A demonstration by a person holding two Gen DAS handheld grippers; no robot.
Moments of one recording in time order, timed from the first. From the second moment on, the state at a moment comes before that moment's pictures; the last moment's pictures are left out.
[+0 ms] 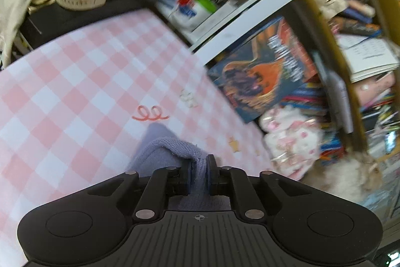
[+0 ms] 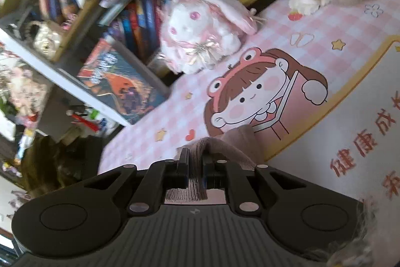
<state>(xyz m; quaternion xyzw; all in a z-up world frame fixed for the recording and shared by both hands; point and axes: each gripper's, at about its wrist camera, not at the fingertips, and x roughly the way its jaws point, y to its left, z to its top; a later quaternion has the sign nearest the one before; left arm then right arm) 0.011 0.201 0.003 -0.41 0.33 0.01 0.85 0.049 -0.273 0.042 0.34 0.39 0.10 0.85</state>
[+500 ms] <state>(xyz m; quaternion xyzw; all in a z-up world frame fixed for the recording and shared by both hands) 0.015 0.197 0.020 -0.20 0.34 -0.03 0.92 0.065 -0.237 0.040 0.12 0.38 0.05 0.92</state>
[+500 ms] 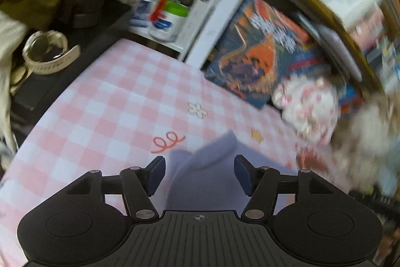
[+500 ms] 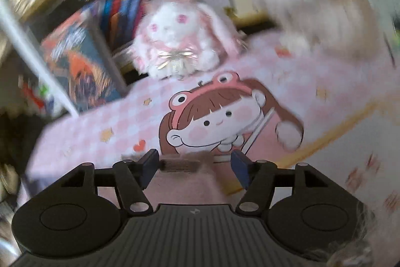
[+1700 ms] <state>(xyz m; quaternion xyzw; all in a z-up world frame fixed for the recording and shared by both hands) 0.061 0.197 -0.017 -0.15 0.38 -0.07 0.91 0.096 -0.229 -0.001 0.08 0.42 0.08 0.90</state>
